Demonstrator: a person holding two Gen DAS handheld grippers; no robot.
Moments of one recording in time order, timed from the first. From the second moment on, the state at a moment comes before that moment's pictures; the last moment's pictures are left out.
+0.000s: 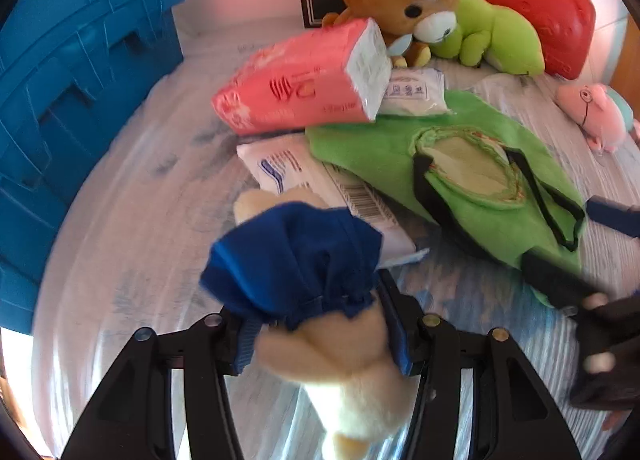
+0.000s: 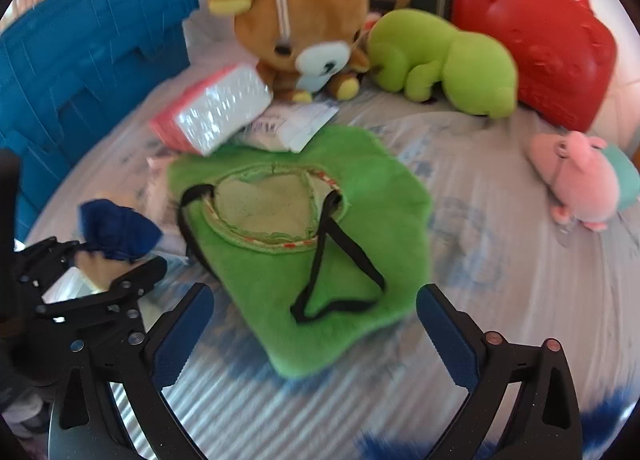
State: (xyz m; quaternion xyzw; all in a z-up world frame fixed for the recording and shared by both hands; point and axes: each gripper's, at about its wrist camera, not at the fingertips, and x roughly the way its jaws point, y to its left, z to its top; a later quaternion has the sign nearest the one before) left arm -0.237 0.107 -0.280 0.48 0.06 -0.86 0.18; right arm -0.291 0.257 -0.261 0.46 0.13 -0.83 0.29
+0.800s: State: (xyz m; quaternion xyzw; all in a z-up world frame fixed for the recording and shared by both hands) left arm -0.206 0.116 -0.249 0.43 0.06 -0.89 0.16; right arm -0.286 0.255 -0.248 0.42 0.10 -0.85 0.29
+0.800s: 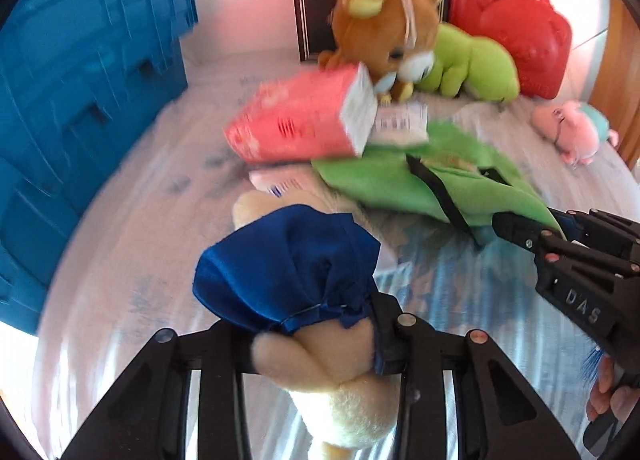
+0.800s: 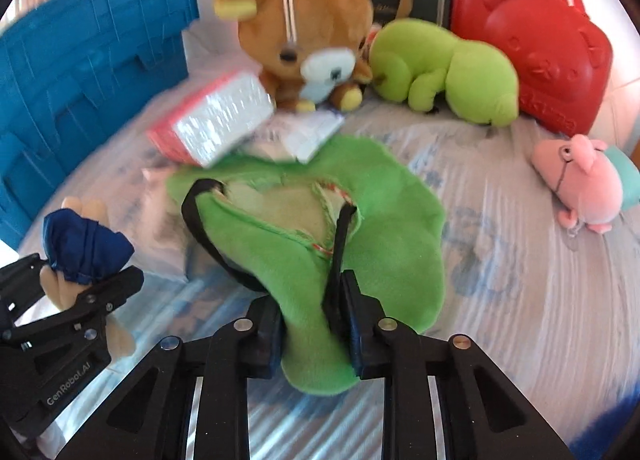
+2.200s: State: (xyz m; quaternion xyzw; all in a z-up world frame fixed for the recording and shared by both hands) left arm -0.184 0.107 -0.279 0.43 0.08 -0.88 0.19; right arm -0.250 0.236 -0.269 0.41 0.13 -0.85 0.31
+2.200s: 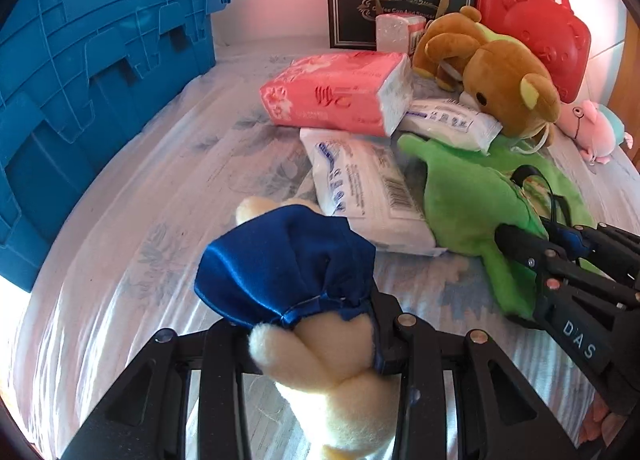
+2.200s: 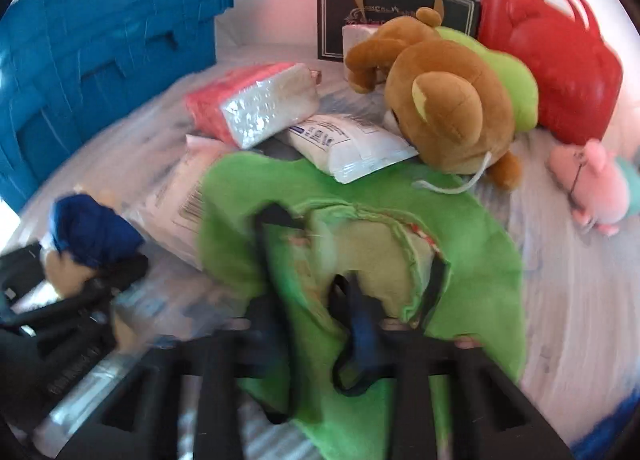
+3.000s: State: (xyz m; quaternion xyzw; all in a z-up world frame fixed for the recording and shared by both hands) left arm -0.119 0.115 -0.054 0.24 0.04 -0.95 0.21; right arm -0.183 0.258 -0.027 0.19 0.06 -0.91 0.36
